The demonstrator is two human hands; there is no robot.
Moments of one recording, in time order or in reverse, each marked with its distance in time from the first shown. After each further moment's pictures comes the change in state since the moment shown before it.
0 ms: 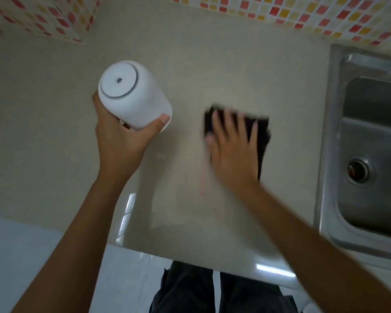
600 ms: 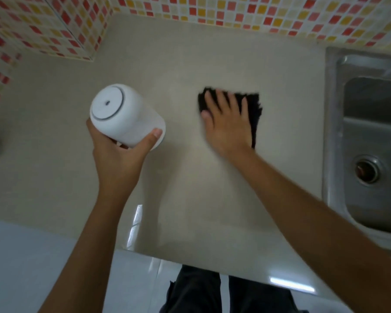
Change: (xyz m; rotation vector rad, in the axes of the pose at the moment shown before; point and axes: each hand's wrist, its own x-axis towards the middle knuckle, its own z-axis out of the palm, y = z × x) left_hand -0.022 0.002 -0.012 -0.051 0.071 -0.045; right_hand 0.067 -0.003 0.009 0.057 -0.037 -0.031
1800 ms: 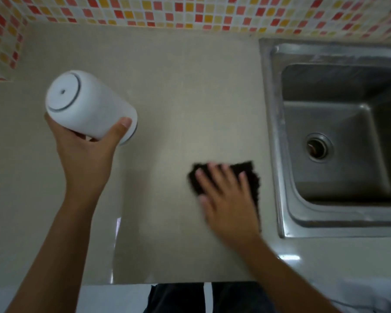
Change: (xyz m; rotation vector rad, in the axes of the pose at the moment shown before) left_hand 0.021 0.019 0.068 -0.035 -0.118 0.060; right_hand -0.184 0.058 -0.021 -0.014 -0.059 0.058
